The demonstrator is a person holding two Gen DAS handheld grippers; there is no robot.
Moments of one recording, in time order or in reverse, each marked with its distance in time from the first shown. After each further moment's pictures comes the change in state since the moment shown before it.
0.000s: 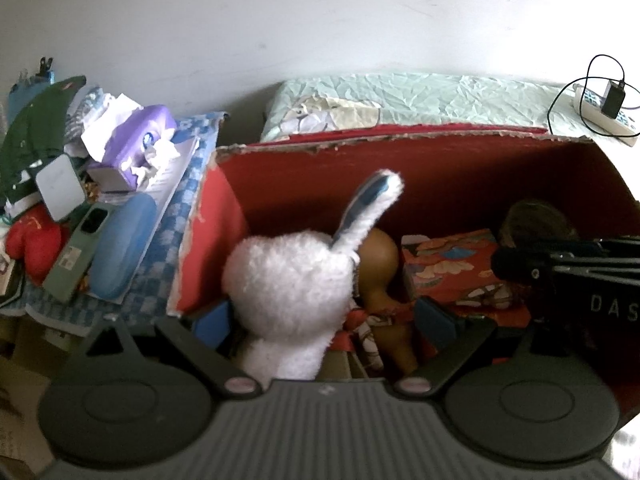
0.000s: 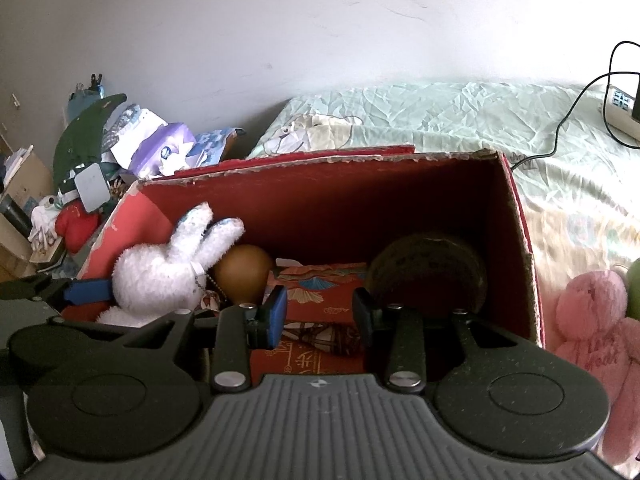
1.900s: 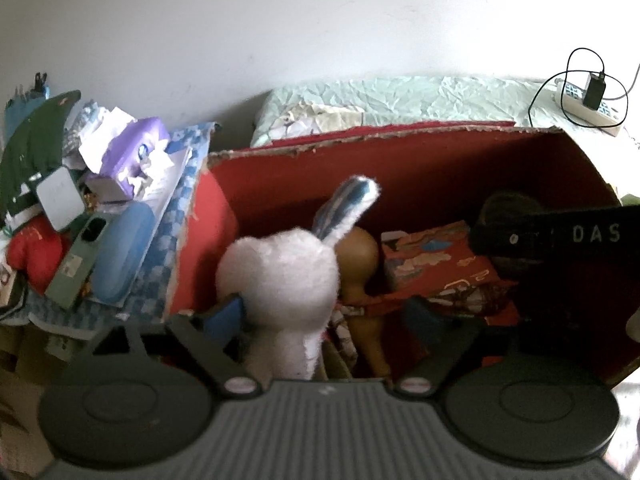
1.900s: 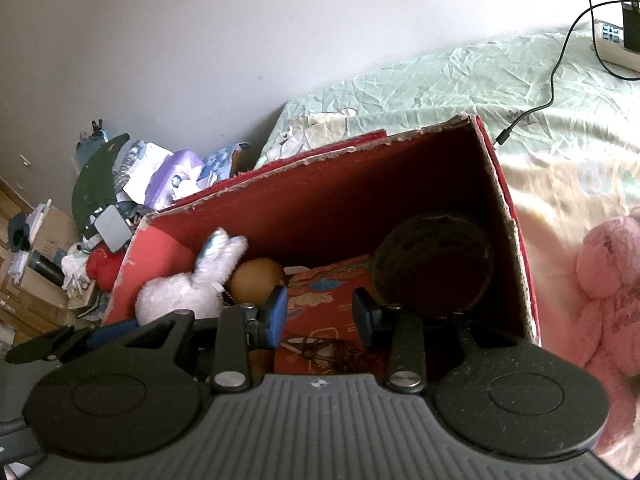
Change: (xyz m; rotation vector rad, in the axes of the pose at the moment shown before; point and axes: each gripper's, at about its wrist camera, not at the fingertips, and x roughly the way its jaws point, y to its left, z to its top) left arm -0.017 -0.008 -0.009 0.052 -0.019 -0.033; right arm 0.001 -0.030 0.004 0.180 0.019 0.116
